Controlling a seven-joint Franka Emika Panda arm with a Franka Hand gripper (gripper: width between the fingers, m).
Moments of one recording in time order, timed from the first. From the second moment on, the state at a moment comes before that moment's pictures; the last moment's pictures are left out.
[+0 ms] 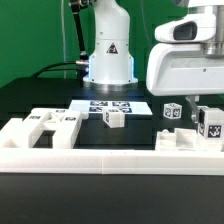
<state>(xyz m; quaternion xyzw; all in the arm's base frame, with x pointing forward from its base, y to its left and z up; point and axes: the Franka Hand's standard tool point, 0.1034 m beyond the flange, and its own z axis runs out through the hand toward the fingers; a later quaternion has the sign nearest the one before) 0.633 0.115 0.071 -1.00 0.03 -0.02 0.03</state>
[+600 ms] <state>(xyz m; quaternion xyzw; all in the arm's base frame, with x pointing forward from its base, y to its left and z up) 0.631 0.100 0.071 -0.96 0.27 -0.01 0.02</state>
